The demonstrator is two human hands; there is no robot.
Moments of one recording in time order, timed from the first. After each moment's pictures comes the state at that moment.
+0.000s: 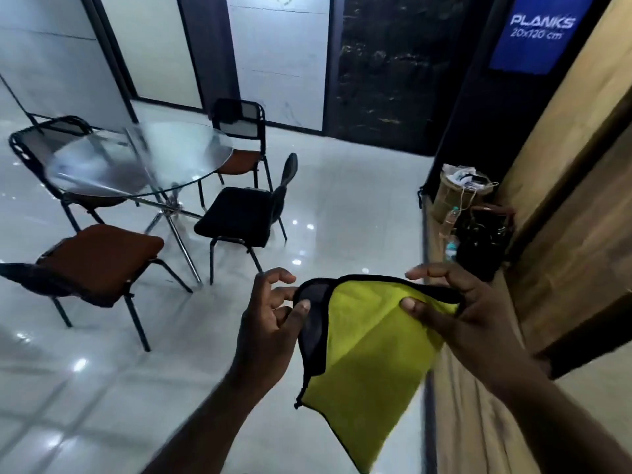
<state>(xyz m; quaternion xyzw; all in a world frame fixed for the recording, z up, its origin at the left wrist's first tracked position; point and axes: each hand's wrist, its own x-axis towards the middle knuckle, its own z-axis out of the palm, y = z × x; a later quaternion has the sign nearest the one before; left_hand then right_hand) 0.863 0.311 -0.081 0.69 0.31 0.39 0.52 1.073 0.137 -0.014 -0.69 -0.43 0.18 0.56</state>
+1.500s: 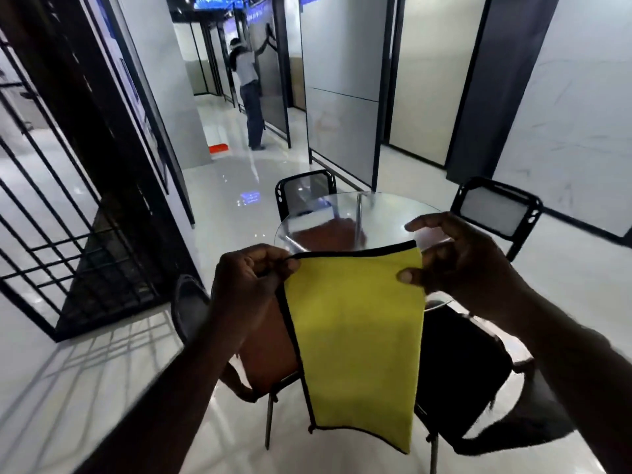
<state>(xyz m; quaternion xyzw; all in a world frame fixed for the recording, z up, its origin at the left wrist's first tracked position) 0.761 0.974 0.050 0.54 0.57 0.57 0.25 1.065 1.014 0.077 -0.41 -0.69 0.41 0.44</state>
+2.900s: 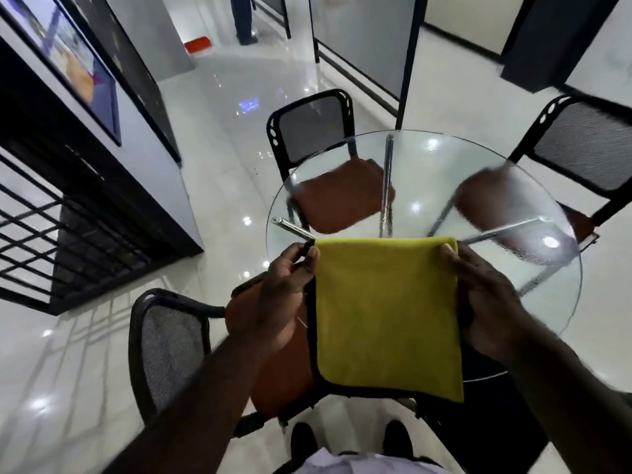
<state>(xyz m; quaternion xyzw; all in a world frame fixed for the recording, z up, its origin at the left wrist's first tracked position) 0.726 1.376 -0.083 0.36 0.53 0.52 0.57 1.002 1.404 -0.085 -0.46 -0.36 0.69 0.43</state>
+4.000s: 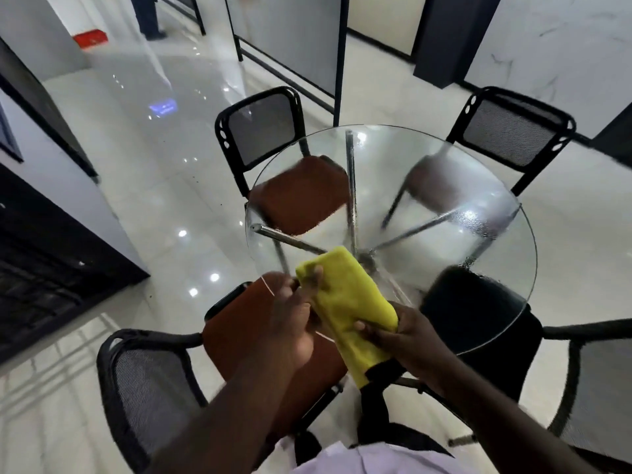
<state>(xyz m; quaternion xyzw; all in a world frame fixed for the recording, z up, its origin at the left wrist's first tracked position) 0.657 1.391 -0.145 0.19 0.51 0.47 0.70 0.856 1.340 -0.163 -0.61 -0.50 0.53 0.31</state>
